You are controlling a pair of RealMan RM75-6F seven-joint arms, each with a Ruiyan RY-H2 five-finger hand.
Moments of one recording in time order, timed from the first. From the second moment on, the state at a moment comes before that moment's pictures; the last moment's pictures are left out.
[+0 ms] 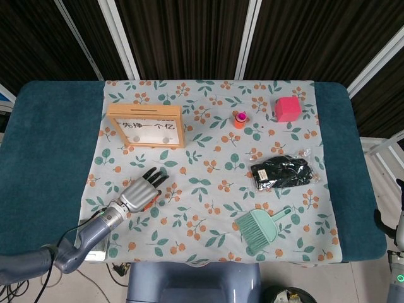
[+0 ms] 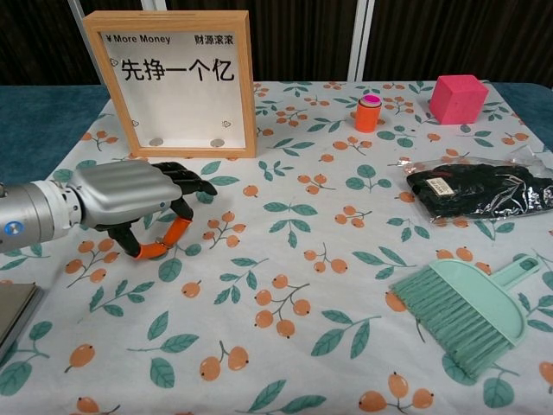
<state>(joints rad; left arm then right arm) -0.76 -1.58 0.00 -1.32 1.41 0.83 0.38 0.02 -1.17 0.25 -1.72 -1.14 1.56 -0.16</state>
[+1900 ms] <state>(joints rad) -0.96 -1.00 -0.42 -1.57 1.21 0.51 -0.41 0.02 -1.17 0.25 -1.72 -1.14 1.58 -0.18</state>
